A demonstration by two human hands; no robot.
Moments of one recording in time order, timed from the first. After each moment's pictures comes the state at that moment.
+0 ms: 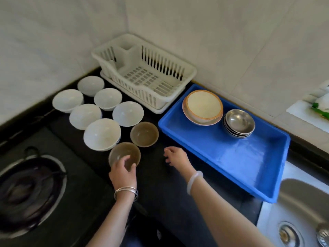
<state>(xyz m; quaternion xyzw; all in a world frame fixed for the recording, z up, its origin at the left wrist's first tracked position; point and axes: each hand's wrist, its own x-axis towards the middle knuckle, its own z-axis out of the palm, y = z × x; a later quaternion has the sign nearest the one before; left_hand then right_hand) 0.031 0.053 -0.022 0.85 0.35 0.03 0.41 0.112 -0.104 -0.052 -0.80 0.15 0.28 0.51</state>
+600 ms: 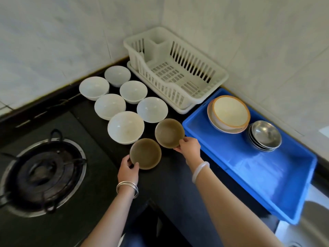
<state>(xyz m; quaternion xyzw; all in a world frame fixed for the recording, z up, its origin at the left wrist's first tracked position) 0.029 0.110 -0.065 0.67 0.45 -0.01 0.58 0.146 -0.050 -0.037 -0.75 0.25 0.20 0.58</state>
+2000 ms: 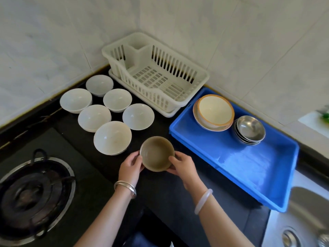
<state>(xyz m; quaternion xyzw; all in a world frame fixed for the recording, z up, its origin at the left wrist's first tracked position) 0.063 0.092 -0.030 0.62 0.33 -0.04 0.71 0.091 -0.073 -0.015 -0.69 0.21 0.25 0.64</state>
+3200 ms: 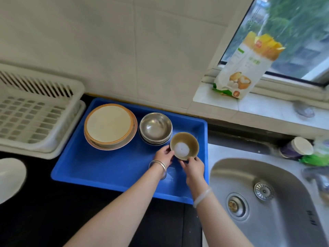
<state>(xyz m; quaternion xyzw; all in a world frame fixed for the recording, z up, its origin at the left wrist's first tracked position) 0.181 -0.296 -0.059 0.62 0.14 -0.39 0.67 0.122 -0.370 -0.053 -0.39 0.55 -0.14 0.73</state>
